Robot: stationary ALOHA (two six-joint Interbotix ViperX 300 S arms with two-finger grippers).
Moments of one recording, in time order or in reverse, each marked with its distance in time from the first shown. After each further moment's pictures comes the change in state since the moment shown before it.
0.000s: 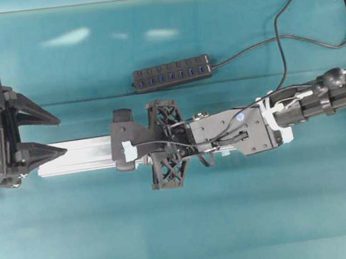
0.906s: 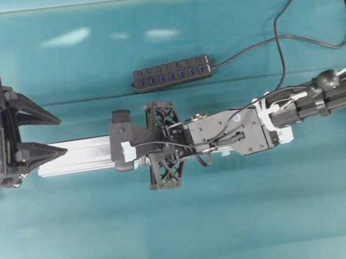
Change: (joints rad) left arm 0.000 0.000 0.000 0.002 -0.003 -0.003; right arm -0.006 0.021 -0.002 0.002 -0.046 0.000
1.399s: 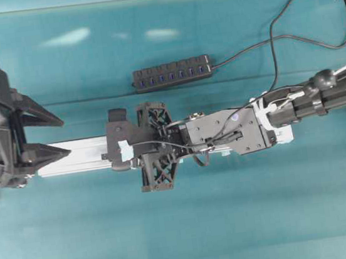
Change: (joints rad) left arm 0.000 0.067 0.002 0.000 -0.040 0.008; right arm -0.005 0.008 -0.012 0.000 -0.098 0.000
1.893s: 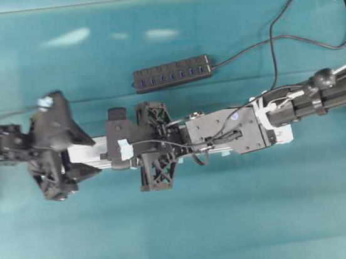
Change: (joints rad) left arm -0.064 0.390 -0.002 0.000 -0.213 0.009; right arm -0.002 0.000 0.000 0.002 -0.011 0.000
